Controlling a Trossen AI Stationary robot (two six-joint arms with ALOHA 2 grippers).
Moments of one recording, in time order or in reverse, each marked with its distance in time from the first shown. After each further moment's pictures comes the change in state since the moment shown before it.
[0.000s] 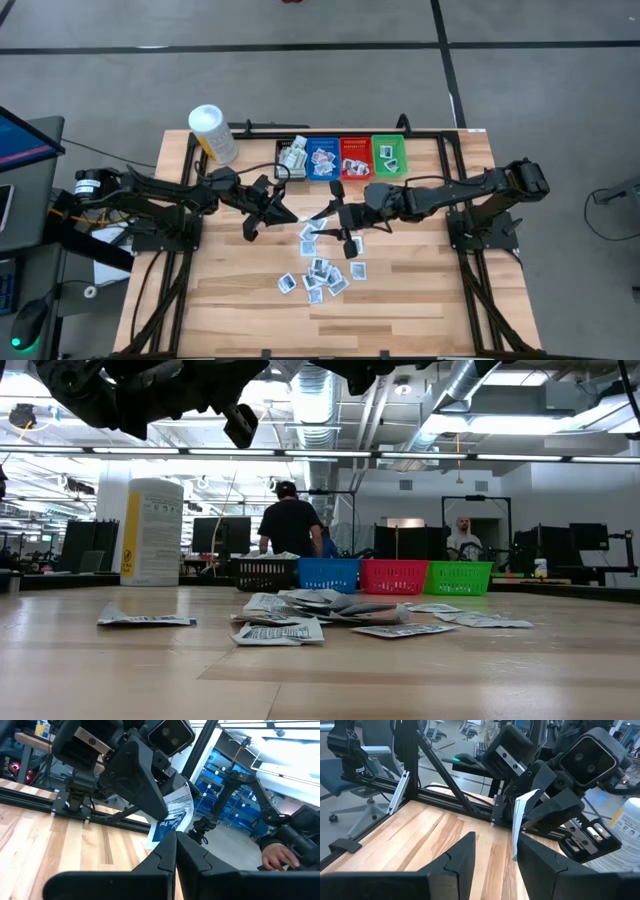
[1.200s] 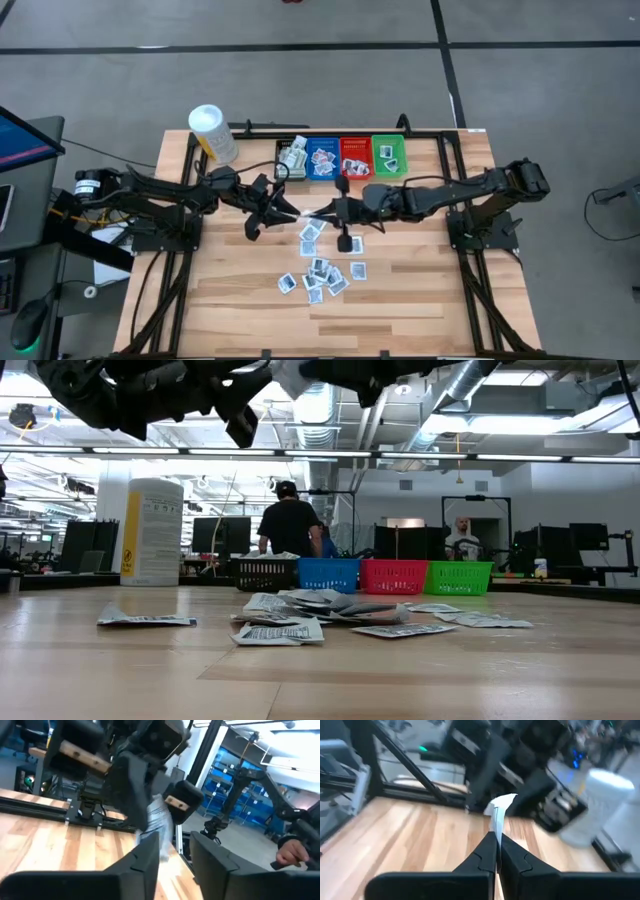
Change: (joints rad) left arm 0.010 -0.001 0.000 0.000 -0.033 0.076; right arm -0.003 0.000 0.000 -0.045 0.176 0.073
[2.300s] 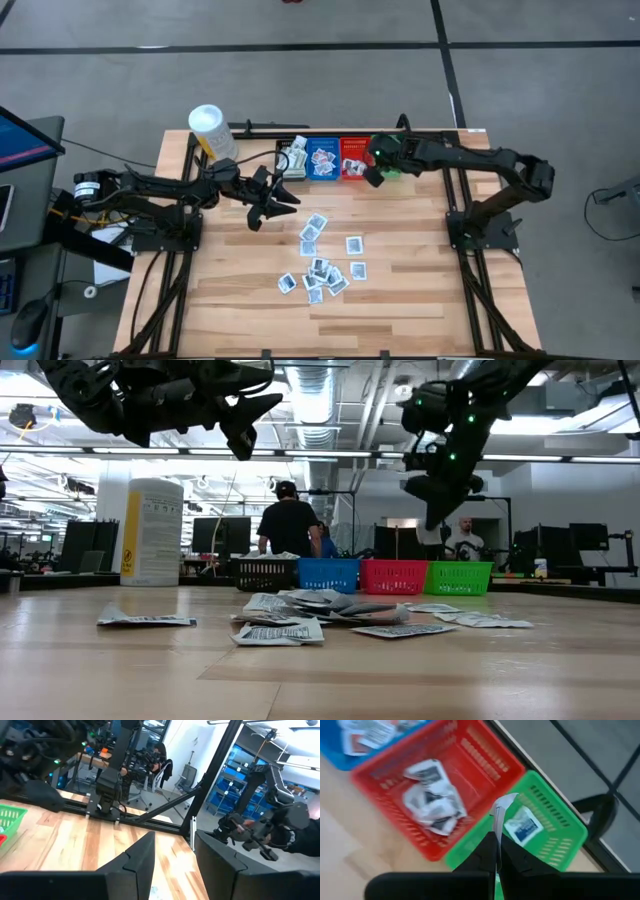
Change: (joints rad) left arm 0.098 0.000 0.000 -0.047 0.049 0.008; right arm -0.541 -0.070 -0.029 -0.878 0.324 0.294
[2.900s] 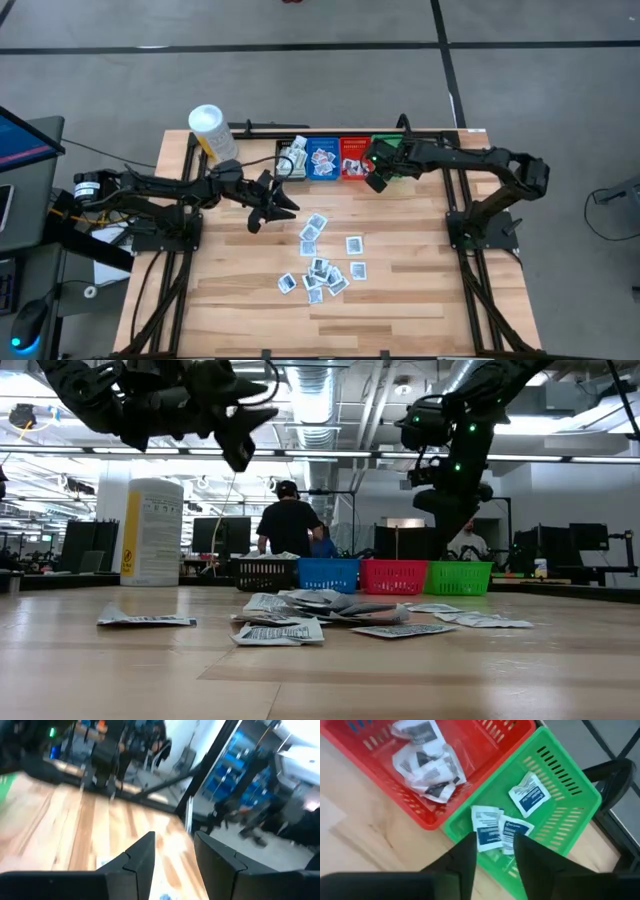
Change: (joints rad) left arm -0.001 0.000 0.000 -0.112 0.046 -0.018; right arm 0.014 0.042 0.000 -0.109 -0.011 0.078
